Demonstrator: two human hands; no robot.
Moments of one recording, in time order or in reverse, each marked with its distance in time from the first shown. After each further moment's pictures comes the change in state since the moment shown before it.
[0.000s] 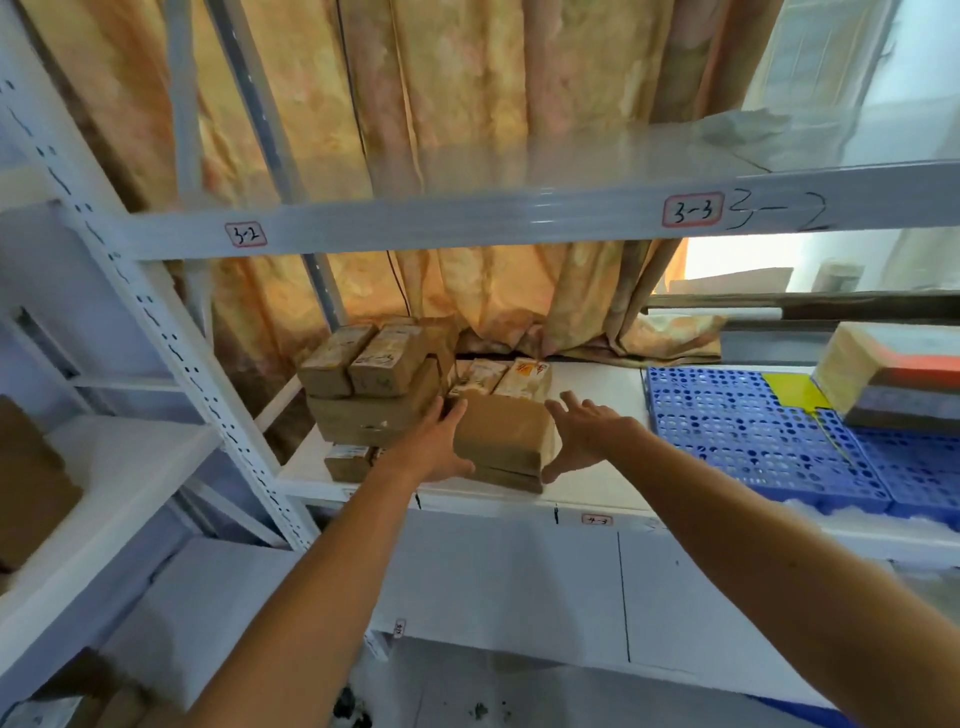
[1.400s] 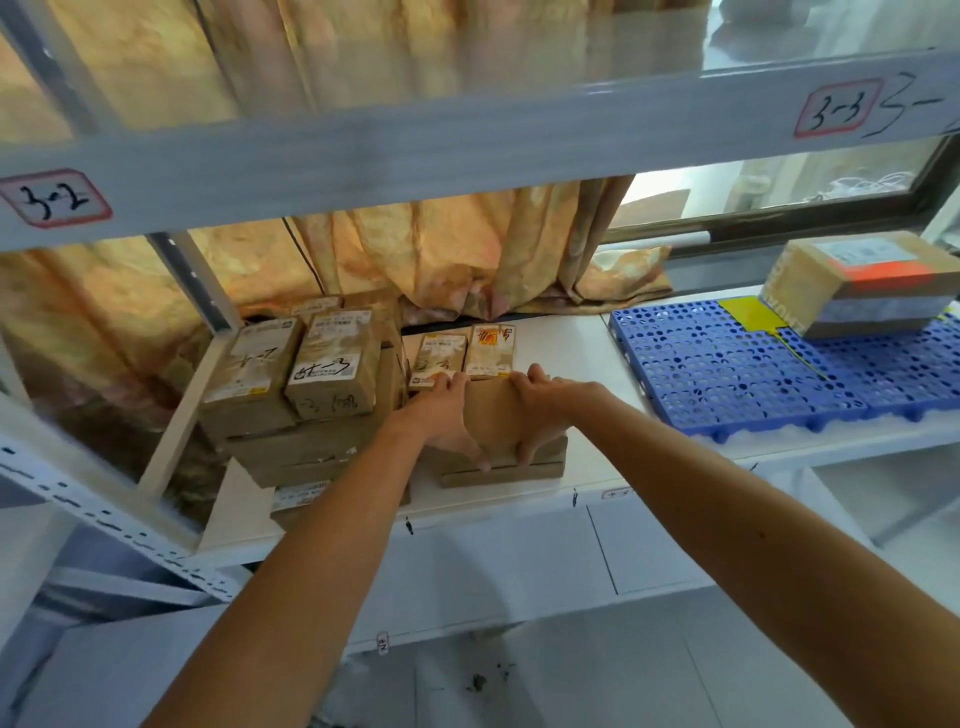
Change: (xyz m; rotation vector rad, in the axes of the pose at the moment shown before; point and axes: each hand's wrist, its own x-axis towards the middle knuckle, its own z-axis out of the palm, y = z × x) left_hand 0.145 -0.027 0.000 0.173 -0.210 0.327; right_hand 0.101 -0.040 0.010 0.128 -0.170 0.204
